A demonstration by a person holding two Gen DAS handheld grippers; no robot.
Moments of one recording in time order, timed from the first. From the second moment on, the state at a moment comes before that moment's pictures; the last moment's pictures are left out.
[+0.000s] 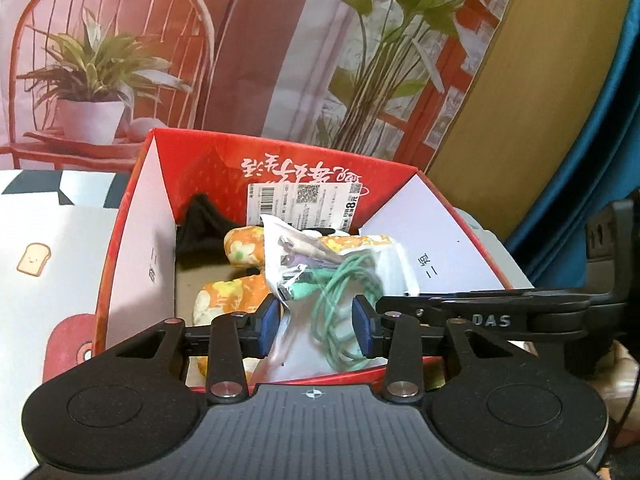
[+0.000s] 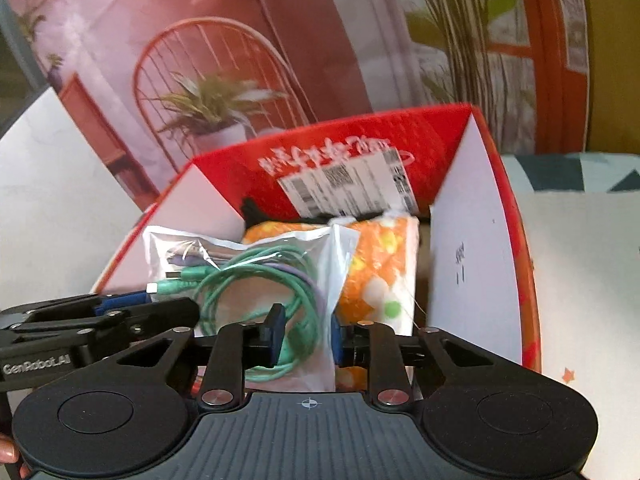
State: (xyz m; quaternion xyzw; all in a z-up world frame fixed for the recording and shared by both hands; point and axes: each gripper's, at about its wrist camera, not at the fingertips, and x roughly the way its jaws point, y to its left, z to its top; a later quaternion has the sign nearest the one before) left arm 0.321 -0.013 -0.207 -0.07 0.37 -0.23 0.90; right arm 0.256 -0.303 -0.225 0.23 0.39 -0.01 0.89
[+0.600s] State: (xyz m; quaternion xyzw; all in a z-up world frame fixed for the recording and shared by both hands) left arm 0.262 0.007 -0.168 -0.01 0.29 -0.20 0.94; right arm 0.219 -0.288 -0.195 0.15 0.33 -0.03 0.93
